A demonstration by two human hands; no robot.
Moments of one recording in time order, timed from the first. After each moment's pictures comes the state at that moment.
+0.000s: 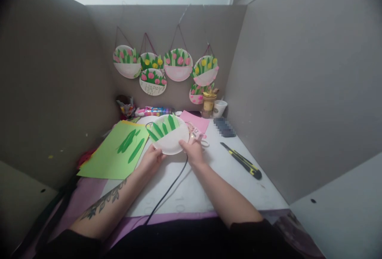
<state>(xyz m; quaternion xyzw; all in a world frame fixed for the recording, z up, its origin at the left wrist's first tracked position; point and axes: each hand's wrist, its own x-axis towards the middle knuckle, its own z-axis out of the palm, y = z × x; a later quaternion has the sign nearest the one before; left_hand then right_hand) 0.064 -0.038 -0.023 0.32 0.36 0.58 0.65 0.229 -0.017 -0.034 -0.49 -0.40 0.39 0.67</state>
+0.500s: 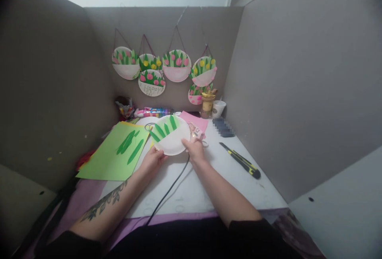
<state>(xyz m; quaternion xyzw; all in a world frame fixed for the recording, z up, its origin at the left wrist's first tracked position) 0.064 -0.041 -0.023 0.33 0.41 0.55 0.65 0.235 -0.013 -0.024 -0.53 -0.32 0.41 0.67</state>
